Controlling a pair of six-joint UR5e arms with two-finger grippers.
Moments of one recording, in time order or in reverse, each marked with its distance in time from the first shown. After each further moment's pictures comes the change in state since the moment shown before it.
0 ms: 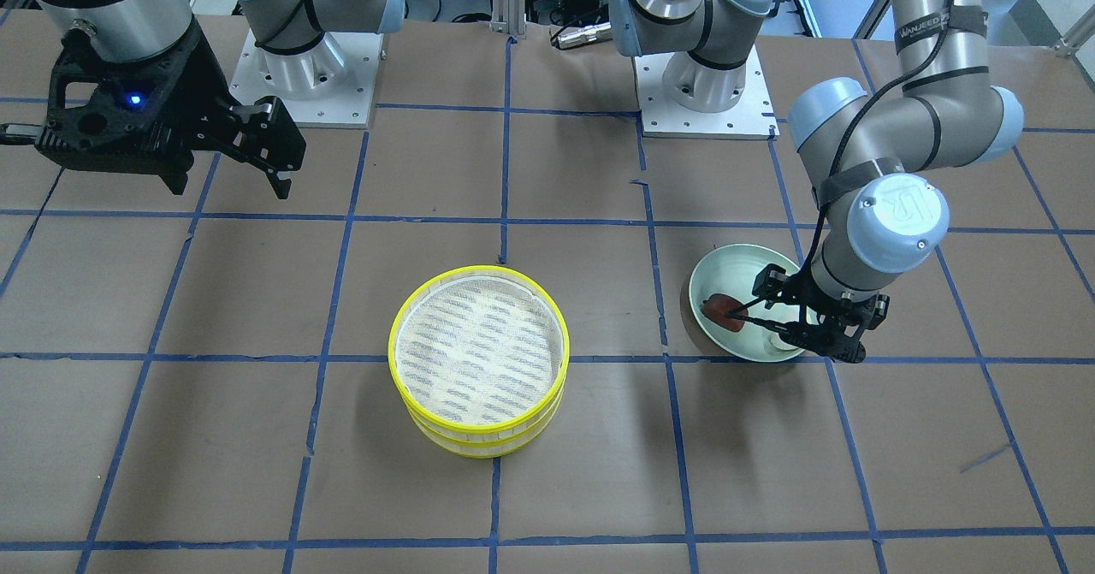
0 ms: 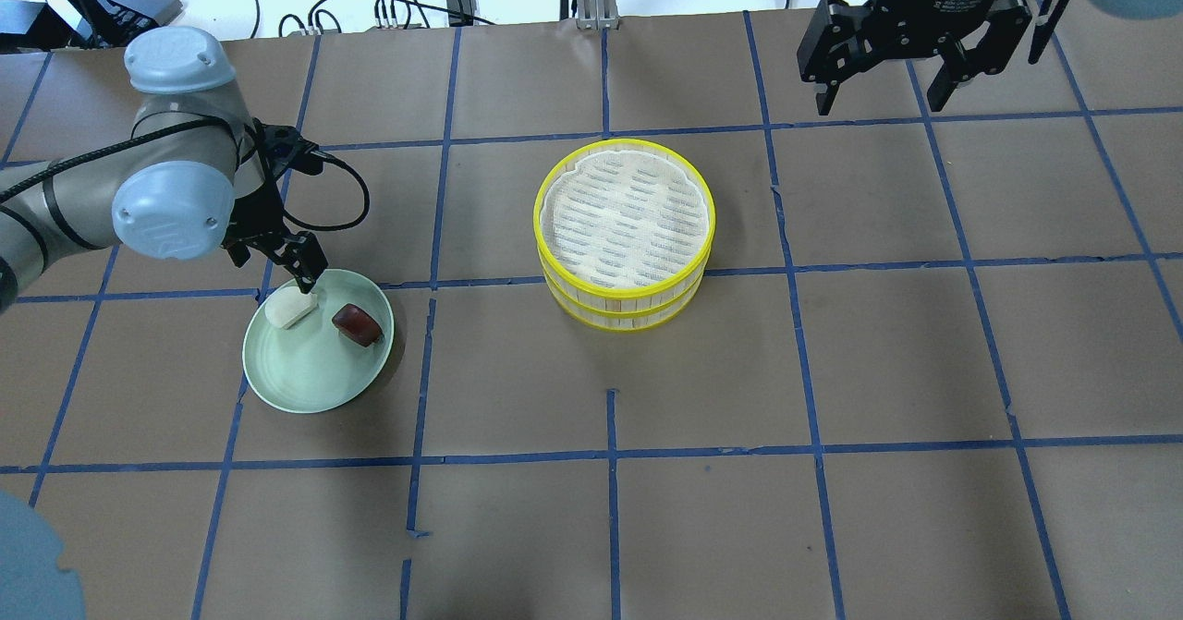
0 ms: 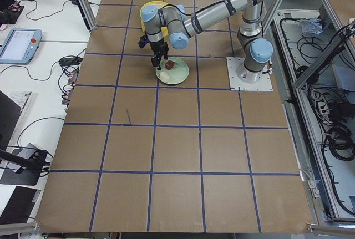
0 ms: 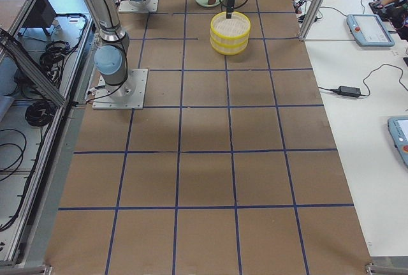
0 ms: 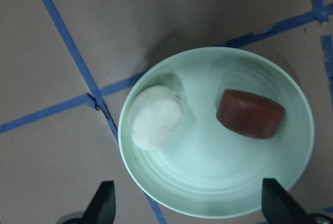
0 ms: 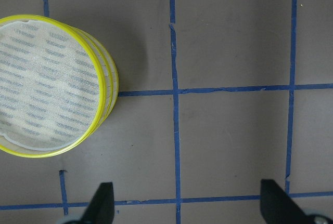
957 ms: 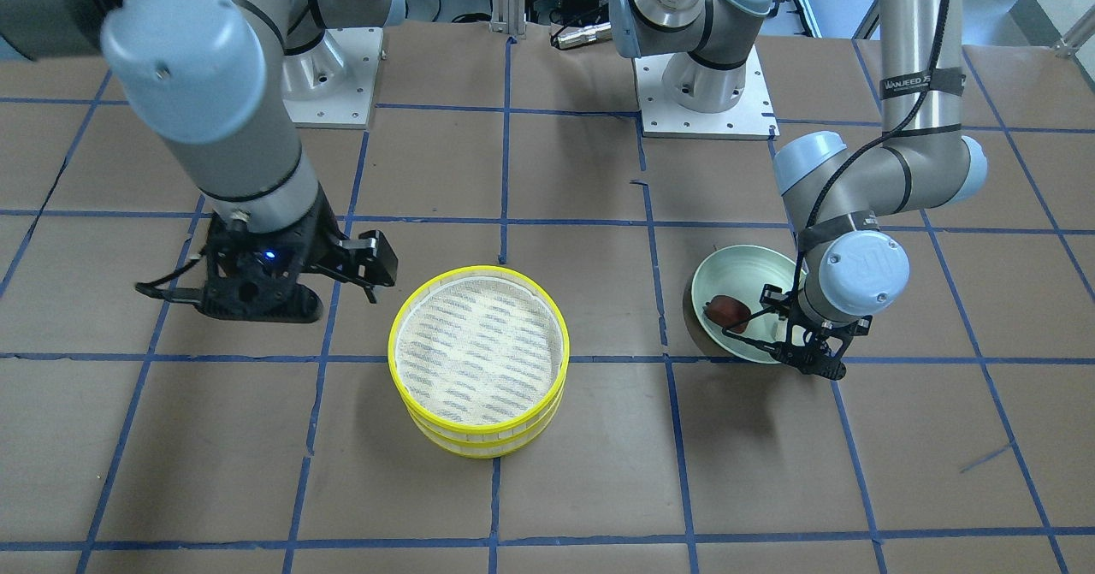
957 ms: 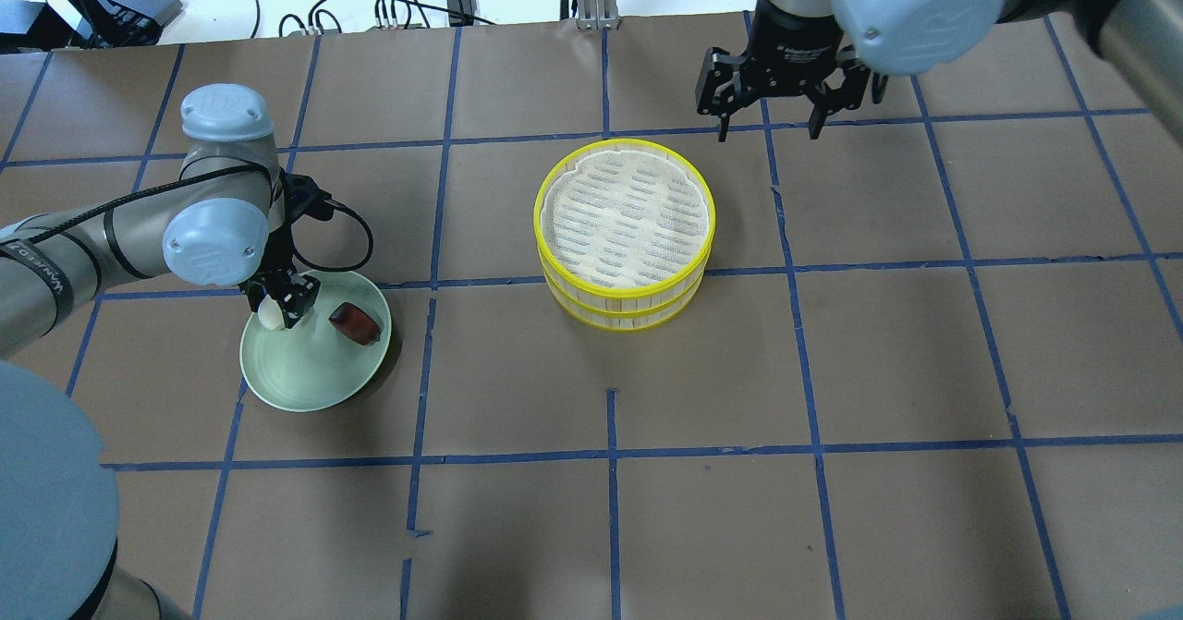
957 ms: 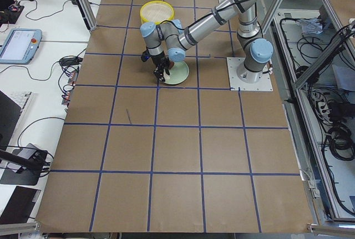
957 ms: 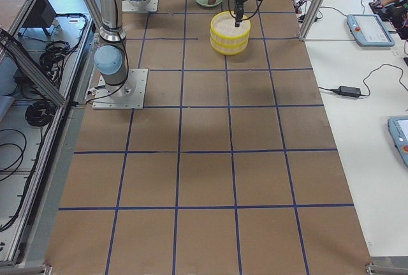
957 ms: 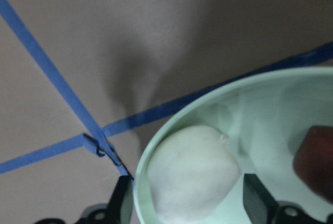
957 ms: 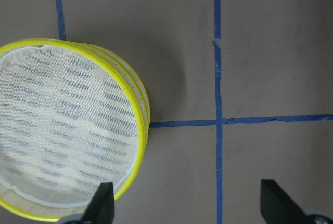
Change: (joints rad) left arm 0.018 -0.088 -0.052 0.058 0.104 0.007; right arm 0.137 0.219 0.025 -0.223 0.012 0.122
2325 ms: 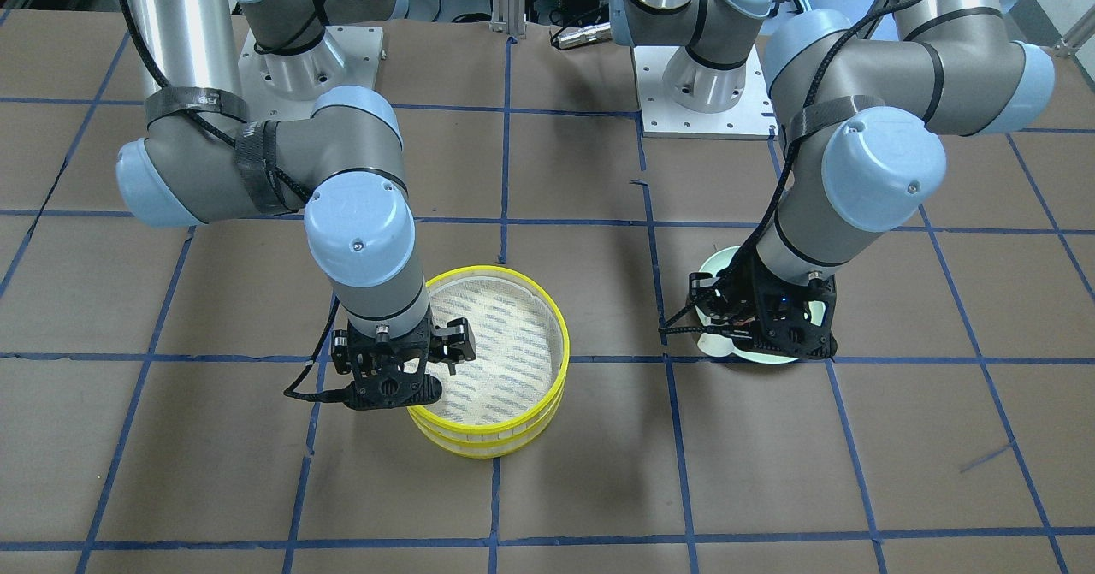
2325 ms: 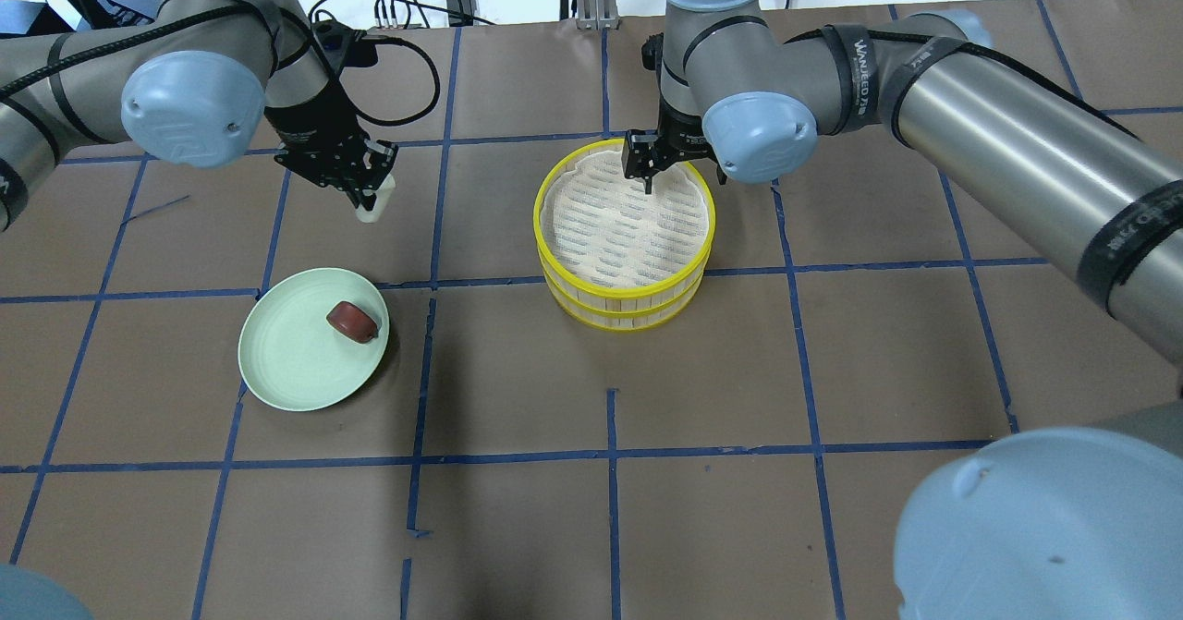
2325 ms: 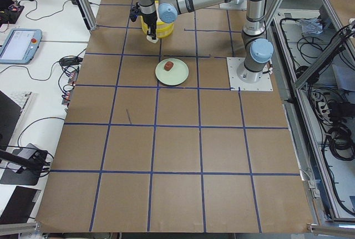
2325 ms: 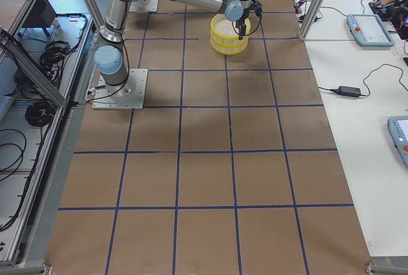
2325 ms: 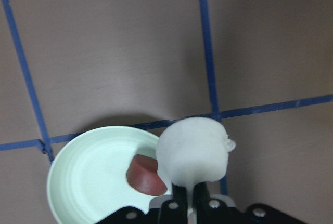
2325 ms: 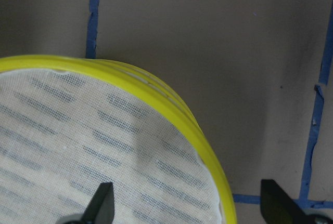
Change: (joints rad) left arm -0.172 0.122 0.293 -0.268 -0.406 -0.453; right arm 0.070 0.168 0.096 -0.304 -0.007 -0.055
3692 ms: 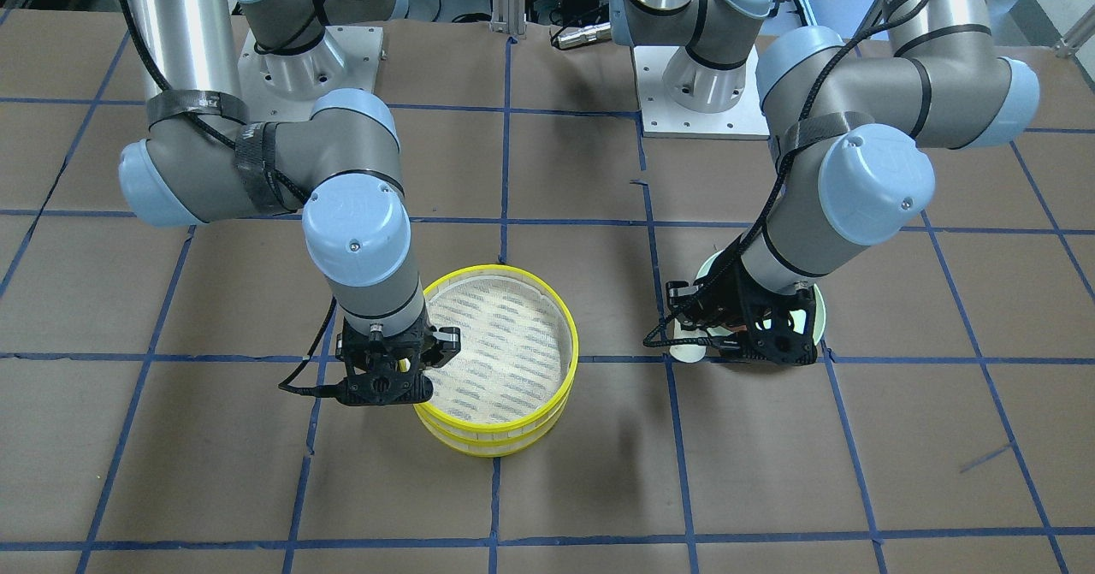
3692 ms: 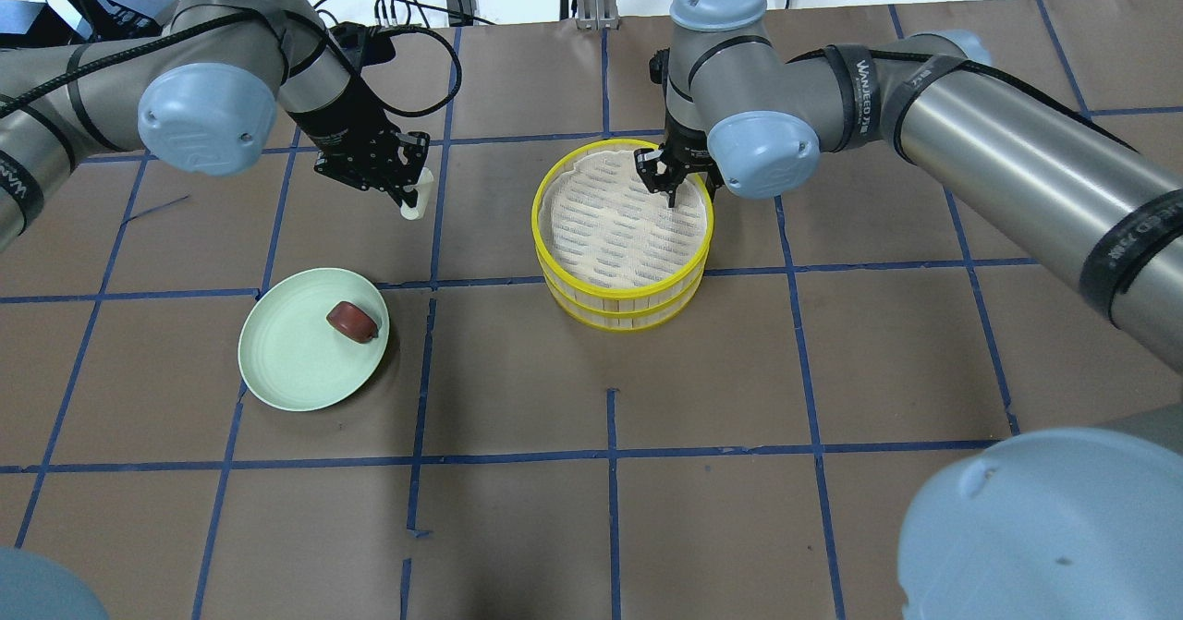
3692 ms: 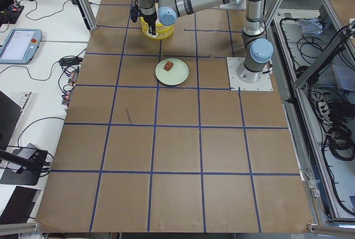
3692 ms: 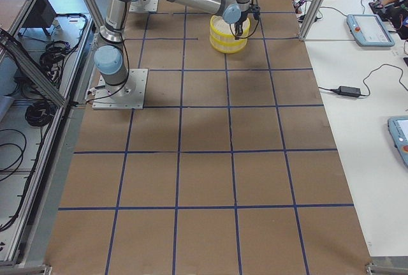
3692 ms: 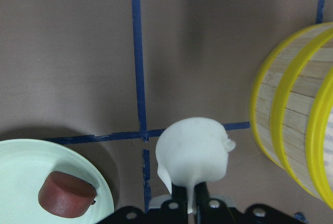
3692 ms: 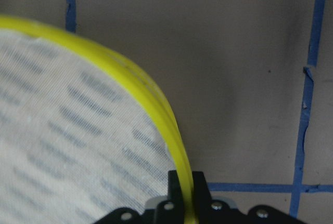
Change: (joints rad) left arm -0.001 -0.015 -0.030 0.031 -0.086 -0.062; right arm -0.006 -0.018 0.022 0.013 -0.018 0.057
